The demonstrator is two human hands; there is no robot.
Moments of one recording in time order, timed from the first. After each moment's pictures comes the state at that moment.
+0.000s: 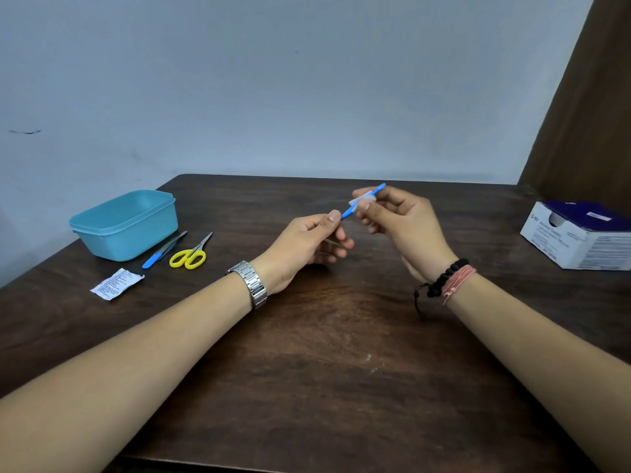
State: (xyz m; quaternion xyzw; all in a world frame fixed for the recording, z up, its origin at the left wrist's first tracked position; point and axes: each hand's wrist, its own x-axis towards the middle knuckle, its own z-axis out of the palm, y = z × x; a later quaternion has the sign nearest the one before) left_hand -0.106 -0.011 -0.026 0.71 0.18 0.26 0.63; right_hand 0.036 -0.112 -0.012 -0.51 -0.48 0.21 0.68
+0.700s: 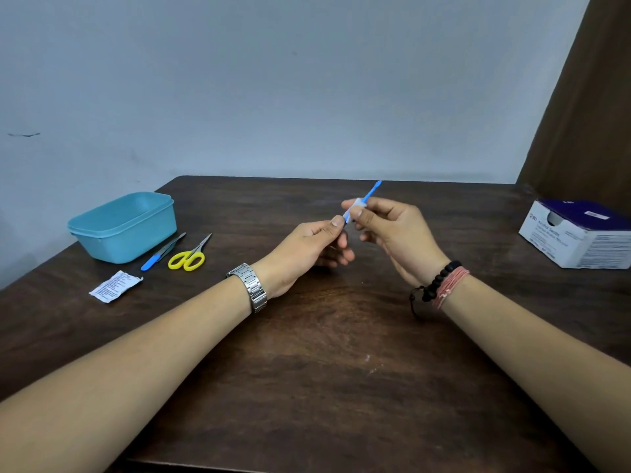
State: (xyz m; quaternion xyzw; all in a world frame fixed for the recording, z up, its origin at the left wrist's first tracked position) left_hand -0.106 -0.016 -0.027 0.74 0.17 0.23 0.61; right_hand 0.034 -0.105 -0.021 -0.51 -0.46 0.25 0.68
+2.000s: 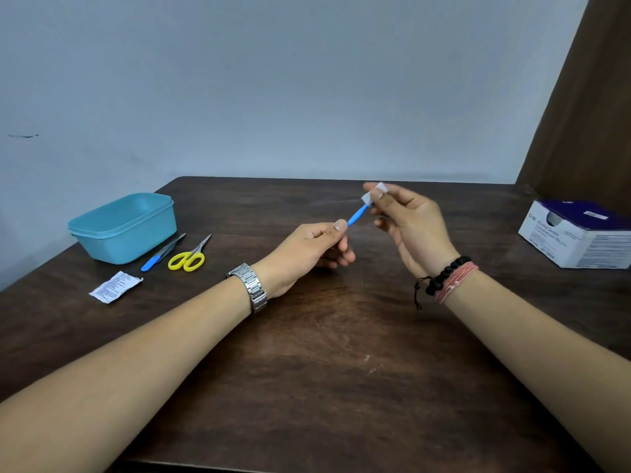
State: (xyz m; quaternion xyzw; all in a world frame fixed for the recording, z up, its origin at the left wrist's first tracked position) left_hand -0.107 -0.017 -0.026 0.76 0.16 0.23 0.59; right_hand 0.042 -0.109 -0.010 -0.46 -0.38 0.26 0.76
